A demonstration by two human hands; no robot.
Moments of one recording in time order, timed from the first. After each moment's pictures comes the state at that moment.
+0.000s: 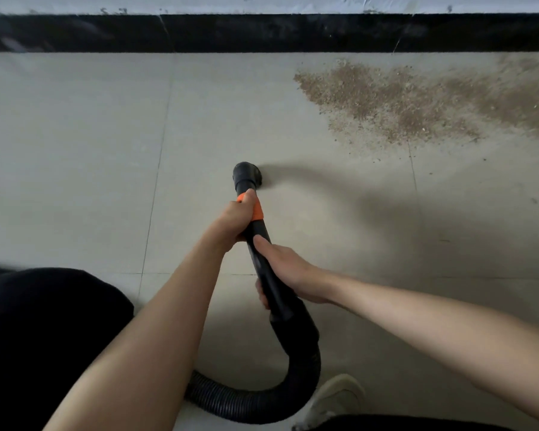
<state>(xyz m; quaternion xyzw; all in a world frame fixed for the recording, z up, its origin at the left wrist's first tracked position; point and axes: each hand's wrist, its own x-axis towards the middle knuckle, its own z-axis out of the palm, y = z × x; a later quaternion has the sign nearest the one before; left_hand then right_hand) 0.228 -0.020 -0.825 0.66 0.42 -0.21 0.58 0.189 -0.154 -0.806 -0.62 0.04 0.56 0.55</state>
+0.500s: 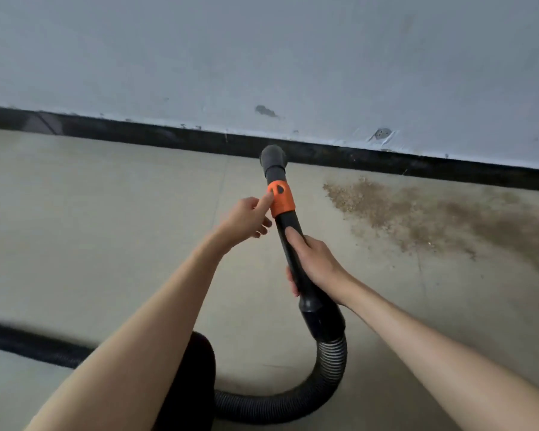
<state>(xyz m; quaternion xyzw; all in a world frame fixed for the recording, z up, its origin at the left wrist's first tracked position) 0.311 0.100 -0.686 0.79 0.25 -0.11 0.55 0.302 -0.059 -0.688 -0.74 0.00 0.38 0.55</state>
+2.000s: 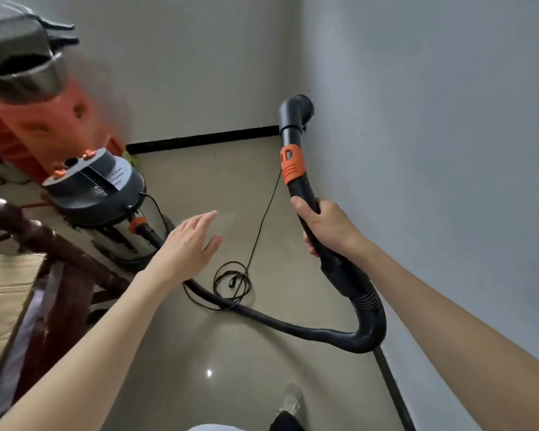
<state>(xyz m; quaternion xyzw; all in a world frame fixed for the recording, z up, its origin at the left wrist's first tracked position) -0.064 0.708 -0.057 0.73 0.66 0.09 0.15 0.191 0.737 -0.016 -0.61 -0.56 0.49 0.29</state>
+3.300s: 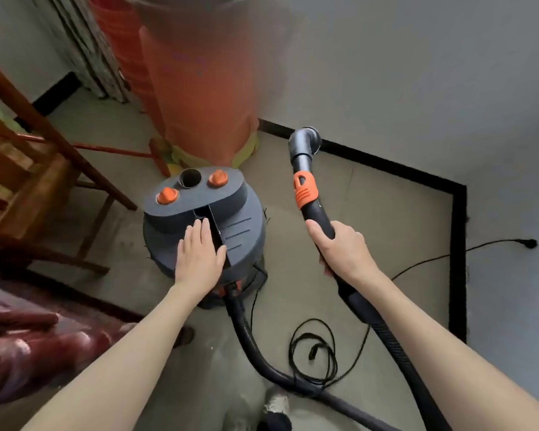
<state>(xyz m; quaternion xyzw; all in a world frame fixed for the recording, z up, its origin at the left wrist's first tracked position) -0.504 1.075 -0.263 0.39 0.90 0.09 0.16 -0.307 1.221 -0.180 -0.54 -0.74 0.40 0.01</state>
